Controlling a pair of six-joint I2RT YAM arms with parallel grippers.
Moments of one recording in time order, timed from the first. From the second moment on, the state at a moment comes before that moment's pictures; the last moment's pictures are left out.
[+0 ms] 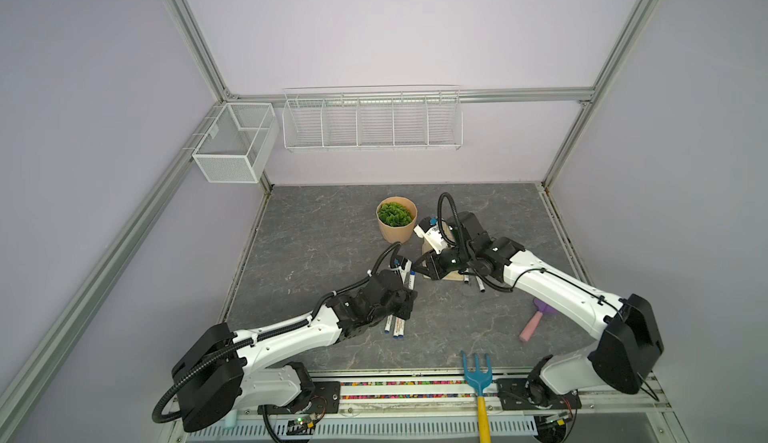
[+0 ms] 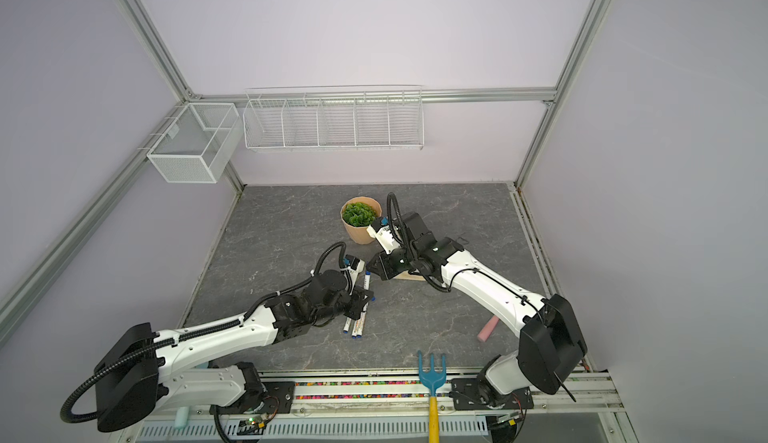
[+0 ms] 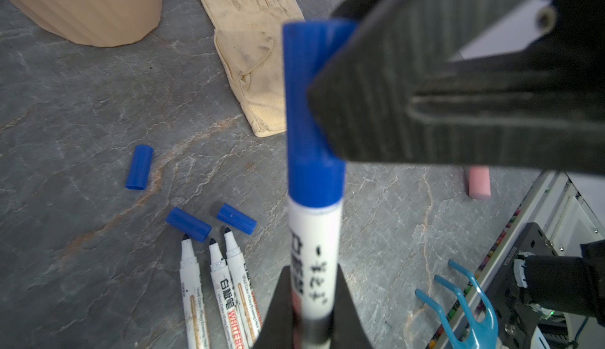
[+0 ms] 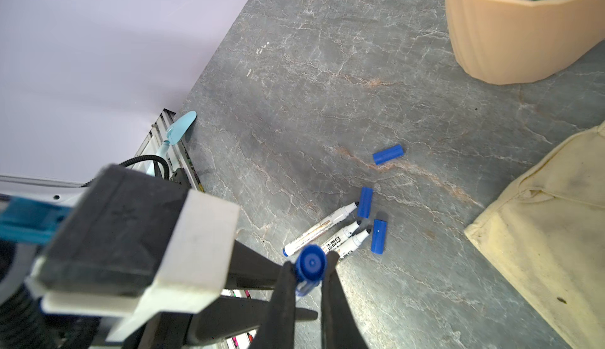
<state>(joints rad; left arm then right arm) -1.01 1.24 0.68 -0.08 -0.06 -0.53 0.70 1.47 1.15 -0.51 -0.48 0.23</state>
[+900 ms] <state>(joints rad) -0.98 1.24 0.72 -0.03 -0.07 -0.56 0.70 1.48 1.10 -0.62 -0.52 0.21</state>
